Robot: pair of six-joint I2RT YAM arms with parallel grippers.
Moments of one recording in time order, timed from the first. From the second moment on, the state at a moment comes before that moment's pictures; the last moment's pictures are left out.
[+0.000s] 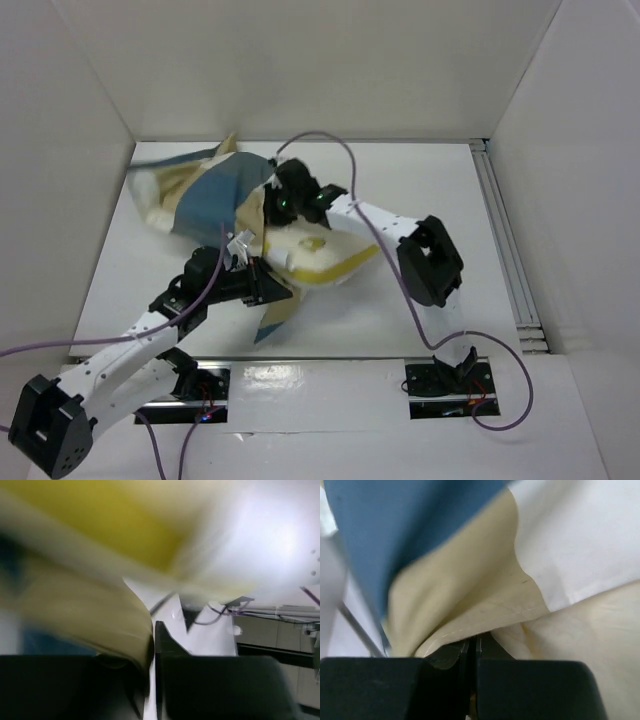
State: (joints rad) left arm -0.51 0.87 0.44 0.08 0.58 -0.87; right arm 0.74 2.02 1.76 -0.29 -0.12 0.55
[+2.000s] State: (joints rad) left arm -0.59 1.92 2.09 -1.03 -0.04 -0.32; right arm 0.30 1.56 1.08 0.00 -0.53 0.83
